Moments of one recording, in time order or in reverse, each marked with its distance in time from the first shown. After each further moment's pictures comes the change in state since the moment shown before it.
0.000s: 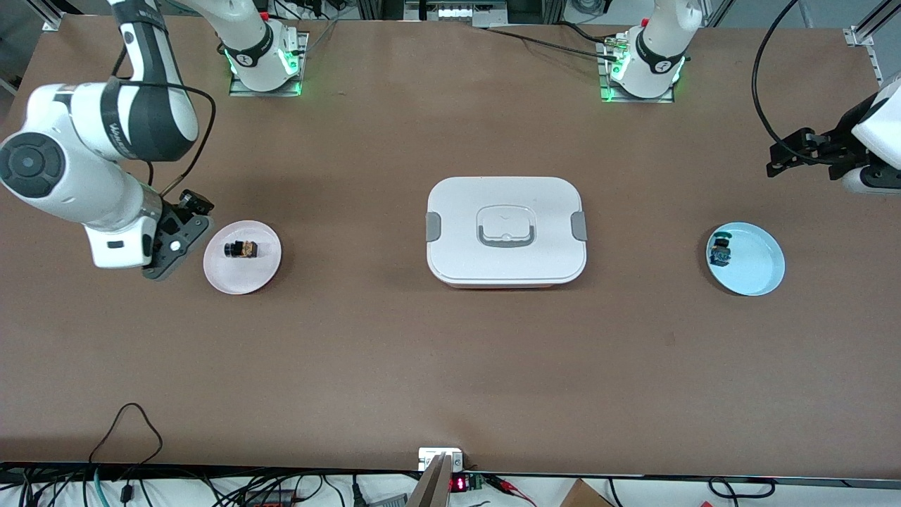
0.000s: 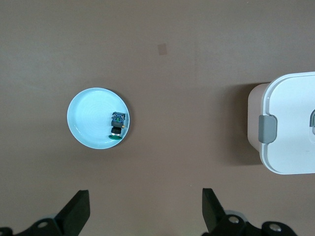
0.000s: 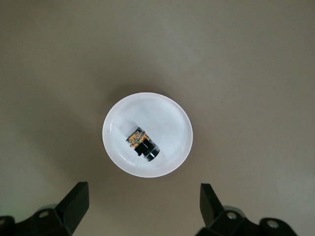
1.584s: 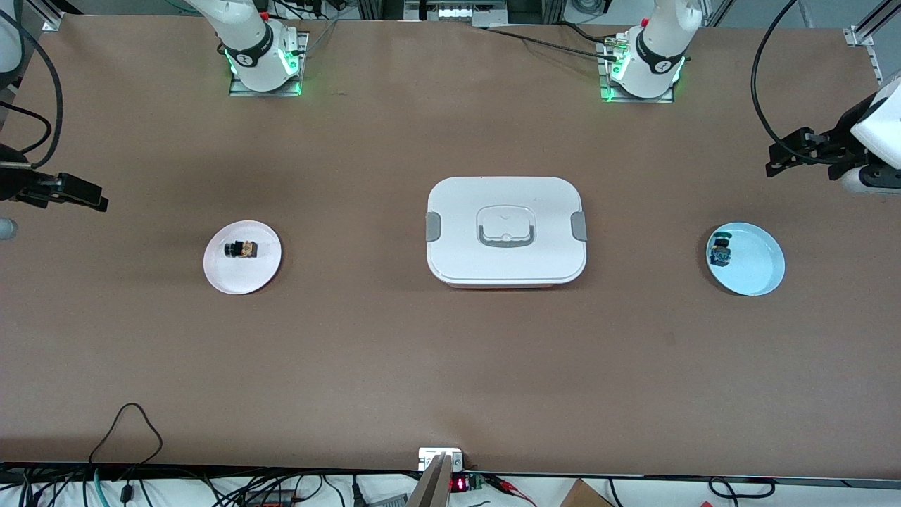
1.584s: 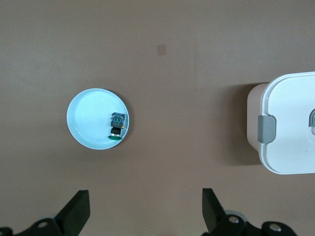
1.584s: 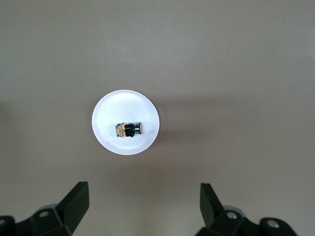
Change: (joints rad) left arm 0.000 0.000 -0.003 0.002 0.000 0.000 0.000; right arm -0.314 -0.056 0.144 0.256 0.017 -0.297 0.663
